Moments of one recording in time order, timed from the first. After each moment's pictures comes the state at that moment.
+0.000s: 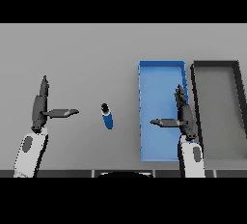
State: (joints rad) left arm -0.11 0.43 -0.16 -1.48 0.24 0.26 0.01; right arm 0.00 0.00 0.00 -1.57 0.00 0.00 0.00
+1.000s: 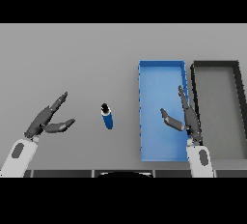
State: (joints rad) left arm -0.03 0.66 -0.30 -1.54 0.24 -0.19 -0.17; right arm 0.04 -0.15 0.07 -1.65 0.18 0.03 -0.10
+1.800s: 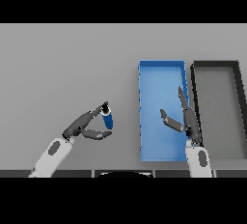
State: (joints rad) left arm -0.15 0.37 -0.51 -1.45 0.09 -0.18 -0.08; right arm 0.06 -0.14 0.08 -1.67 0.18 0.03 -0.07
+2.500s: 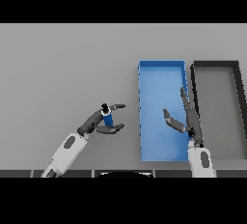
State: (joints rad) left arm -0.24 0.20 -0.51 -1.26 0.08 -0.16 -0.15; right arm 0.07 -0.15 0.06 -1.67 0.17 0.03 -0.10
